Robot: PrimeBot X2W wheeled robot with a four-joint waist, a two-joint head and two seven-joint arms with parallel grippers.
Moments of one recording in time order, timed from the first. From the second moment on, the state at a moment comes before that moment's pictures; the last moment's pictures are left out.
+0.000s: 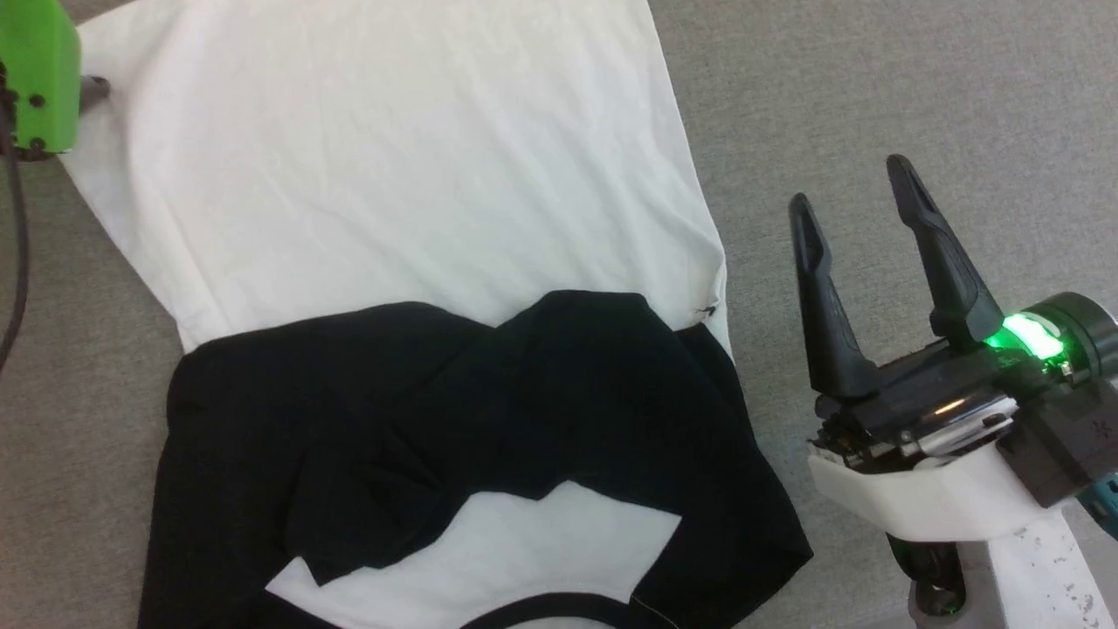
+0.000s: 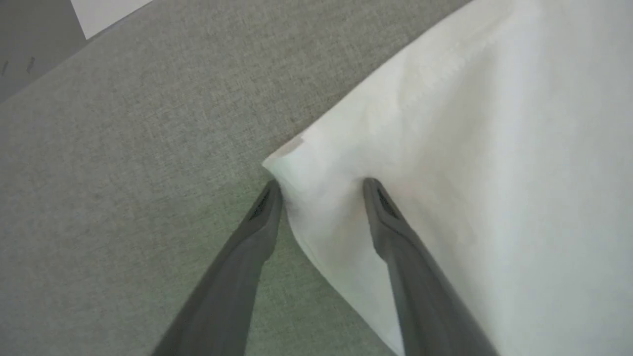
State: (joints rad) left arm -1.20 0.66 -0.54 0.67 -0.63 -0.13 0.93; right arm -0.20 -0.07 0.18 -0.29 0.09 0.13 -0.26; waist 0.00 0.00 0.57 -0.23
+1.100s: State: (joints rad) left arm -1.30 0.58 -0.87 0.43 -0.79 -0.13 0.53; right arm -1.20 -0.47 0.39 0.36 0.45 0.13 0.85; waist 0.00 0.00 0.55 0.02
